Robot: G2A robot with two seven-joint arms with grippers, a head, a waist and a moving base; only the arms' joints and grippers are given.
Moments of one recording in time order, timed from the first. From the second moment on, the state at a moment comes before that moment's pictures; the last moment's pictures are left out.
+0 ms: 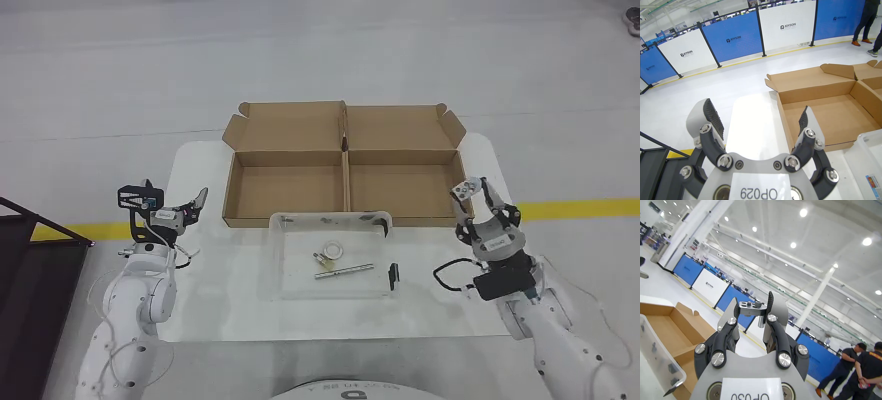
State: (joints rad) left arm 1.73 -1.15 -1.60 -1.80 1.33 0.00 0.00; right arm -1.92 -1.00 1.58 -1.95 -1.63 0.06 -0.80
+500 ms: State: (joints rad) left arm 1.73 -1.15 -1.60 -1.80 1.33 0.00 0.00; right arm -1.69 -1.00 1.55 -1.58 -1.33 -0.33 -0.42
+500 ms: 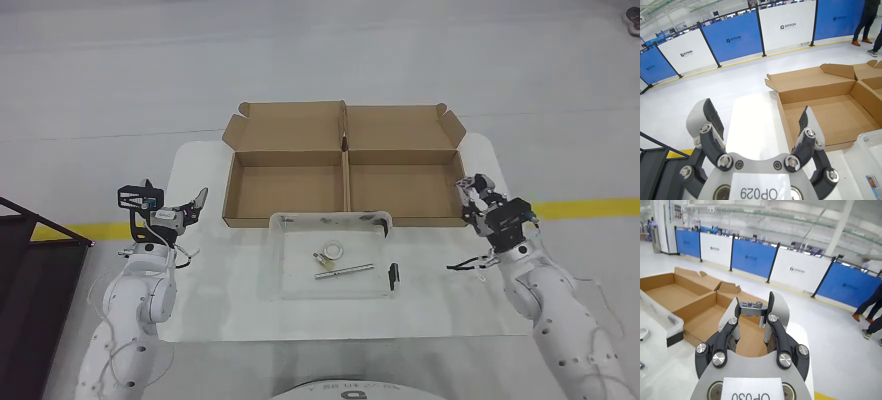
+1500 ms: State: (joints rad) left arm 1.73 -1.15 -1.60 -1.80 1.33 0.00 0.00; right arm -1.57 -1.03 1.47 -1.56 -1.27 -0.29 -0.18
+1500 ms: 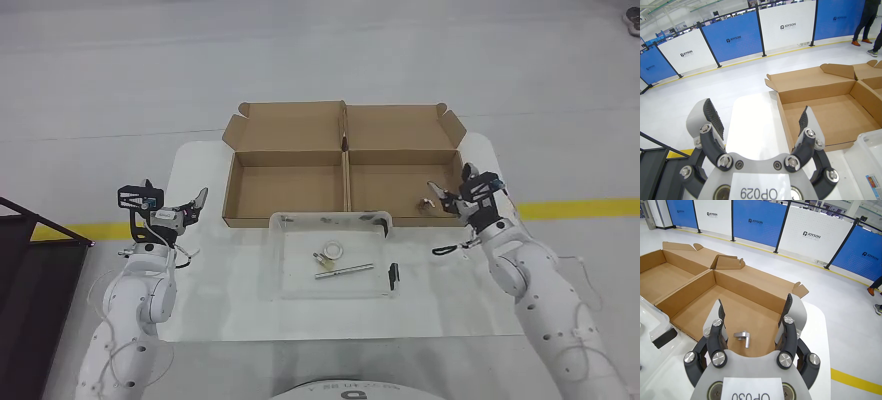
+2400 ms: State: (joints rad) left arm 1.73 -1.15 -1.60 -1.80 1.33 0.00 0.00; right arm -1.69 -1.03 1.43 -1.75 -1.51 -0.43 -0.73
